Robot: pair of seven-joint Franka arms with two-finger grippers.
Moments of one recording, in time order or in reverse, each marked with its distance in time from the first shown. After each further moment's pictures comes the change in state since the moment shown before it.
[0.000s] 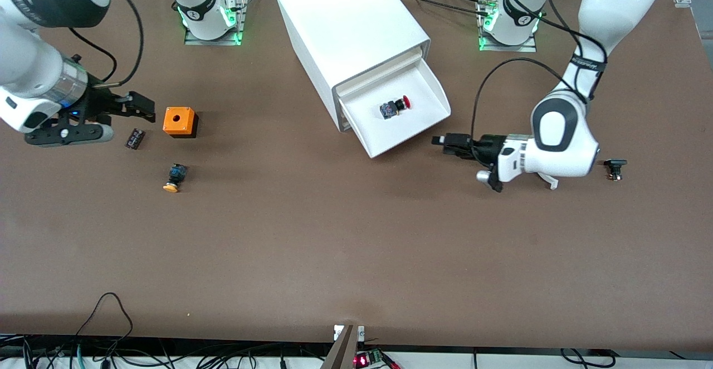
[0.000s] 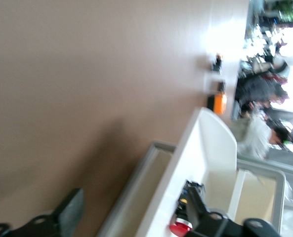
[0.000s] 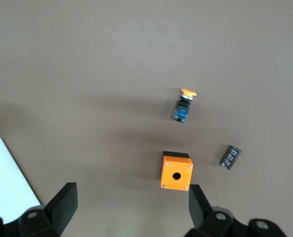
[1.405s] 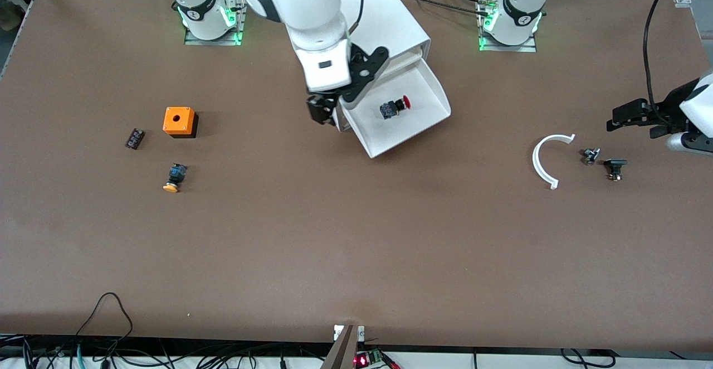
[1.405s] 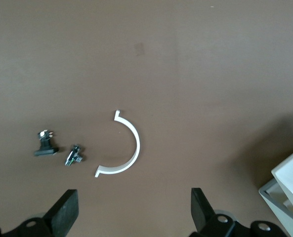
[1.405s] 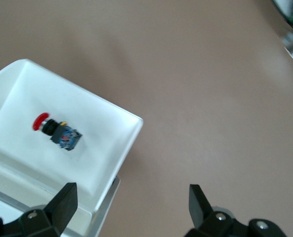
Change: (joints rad) left arm 0.018 -0.316 0.189 0.337 0.948 -0.322 -0.433; right arm 0.547 0.343 0.106 0.349 0.005 0.256 -0.289
